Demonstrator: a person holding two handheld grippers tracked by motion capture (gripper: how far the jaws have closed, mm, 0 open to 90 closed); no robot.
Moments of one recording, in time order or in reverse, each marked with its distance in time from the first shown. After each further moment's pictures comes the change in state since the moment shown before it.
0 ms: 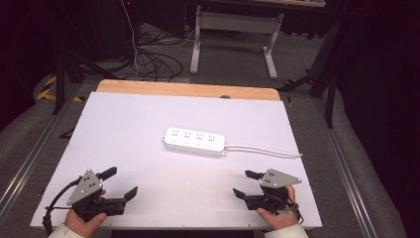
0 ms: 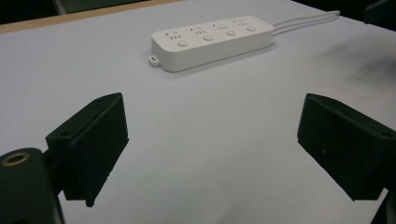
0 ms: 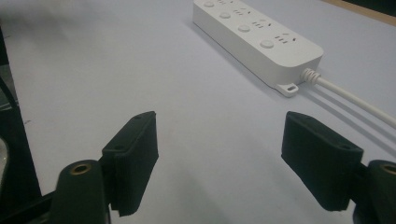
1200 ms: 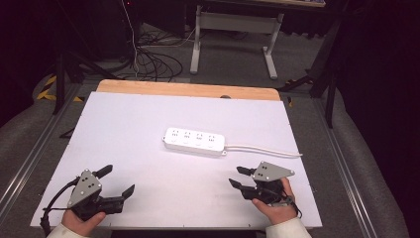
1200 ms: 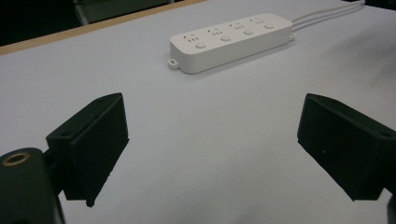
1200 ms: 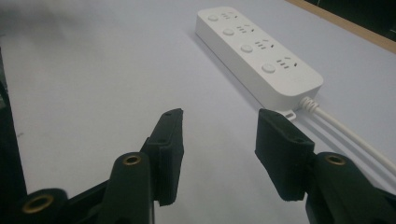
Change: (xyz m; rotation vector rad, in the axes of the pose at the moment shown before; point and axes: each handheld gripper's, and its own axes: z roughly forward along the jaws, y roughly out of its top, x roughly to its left) left arm 0.002 0.001 -0.003 0.001 0.066 0.054; right arm 0.001 0.029 0.008 0.017 -0.002 -0.066
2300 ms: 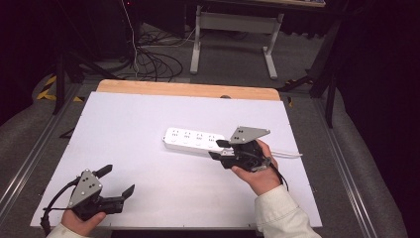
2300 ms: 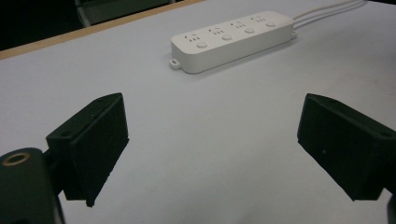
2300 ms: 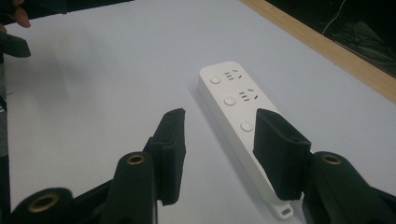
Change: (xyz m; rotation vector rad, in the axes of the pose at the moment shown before) left arm 0.000 0.000 0.000 0.003 0.006 0.013; right arm -0.018 0.093 0.039 0.035 0.070 -0.026
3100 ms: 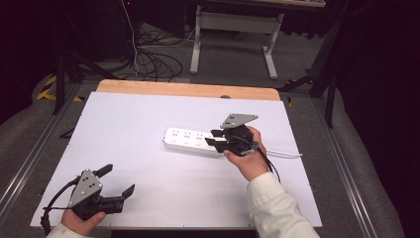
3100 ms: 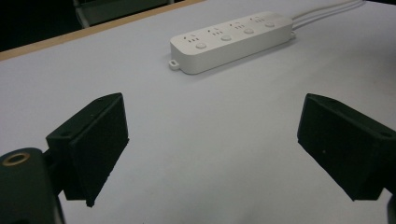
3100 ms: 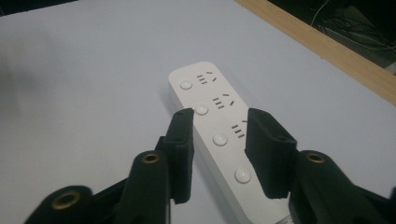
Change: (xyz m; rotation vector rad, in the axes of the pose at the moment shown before) left arm 0.001 0.001 0.000 0.000 -0.005 0.005; right arm -0.029 0.011 0.036 0.041 -0.038 0.047
